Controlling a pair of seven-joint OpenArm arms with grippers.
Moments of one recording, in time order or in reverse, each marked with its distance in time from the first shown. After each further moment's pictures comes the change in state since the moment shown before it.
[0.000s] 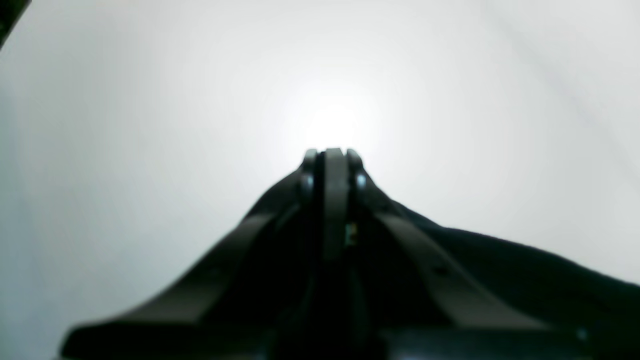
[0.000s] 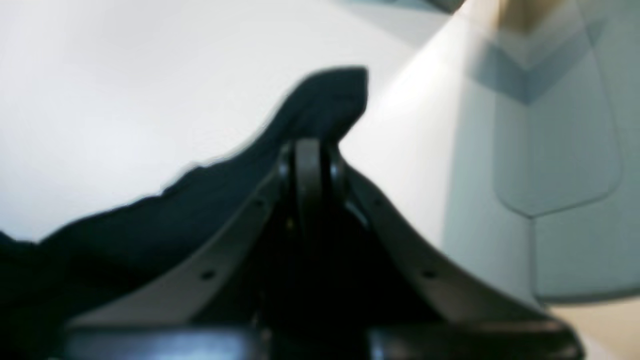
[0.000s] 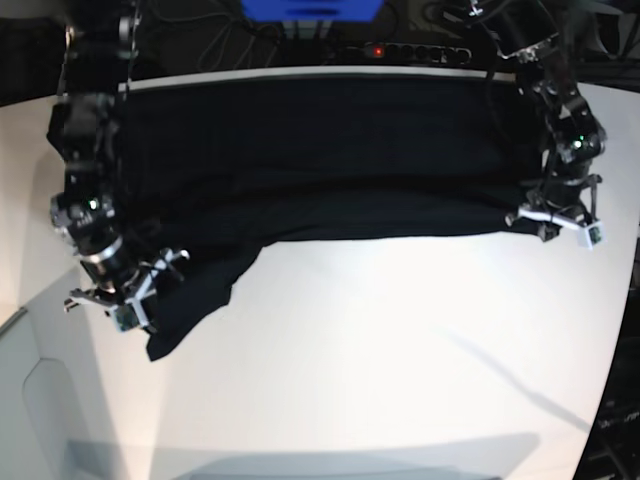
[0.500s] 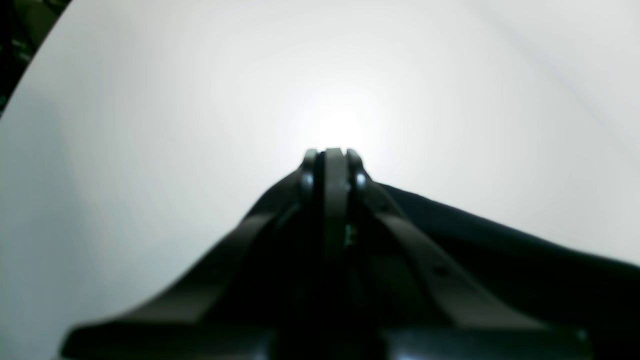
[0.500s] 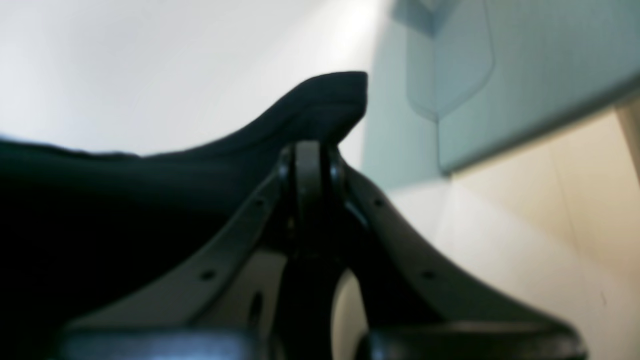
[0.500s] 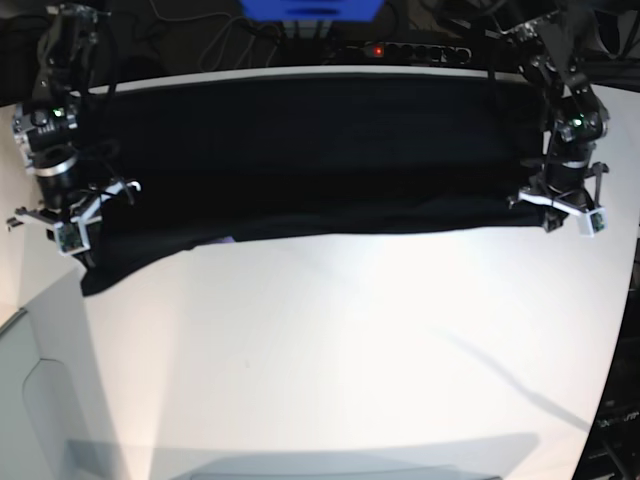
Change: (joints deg) left arm 6.0 0.0 0.0 8.2 -0.3 -0.1 -0.1; right arm -20.4 0.0 14.6 15.4 0.5 0.0 1.0
